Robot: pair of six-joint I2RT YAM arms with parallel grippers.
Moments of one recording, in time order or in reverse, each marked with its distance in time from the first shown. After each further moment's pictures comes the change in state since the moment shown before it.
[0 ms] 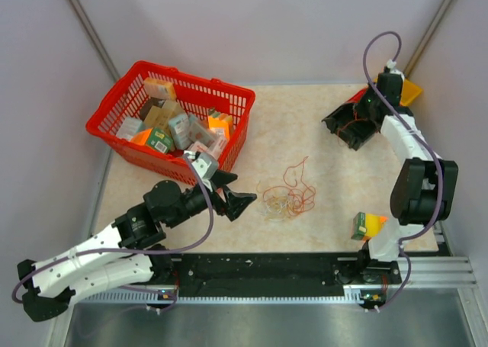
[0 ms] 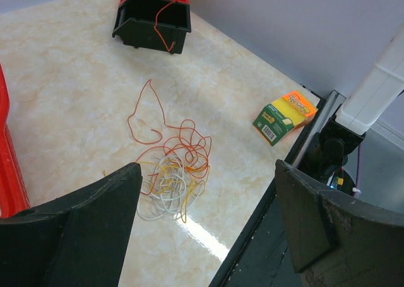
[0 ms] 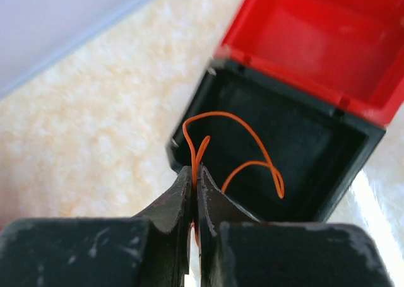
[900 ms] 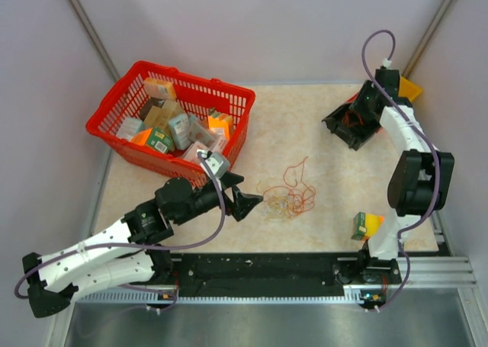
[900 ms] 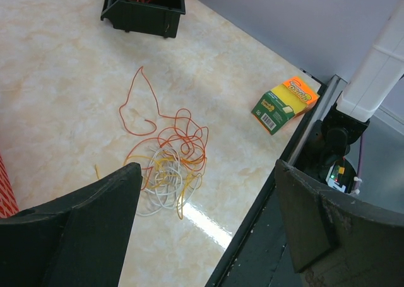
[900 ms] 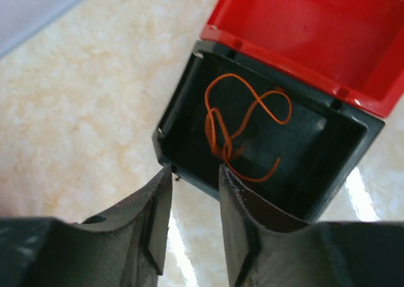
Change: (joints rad) left arm 0.000 0.077 0.000 0.023 0.033 -0.001; right arm 0.000 0.091 0.186 -0.147 -0.005 -0.021
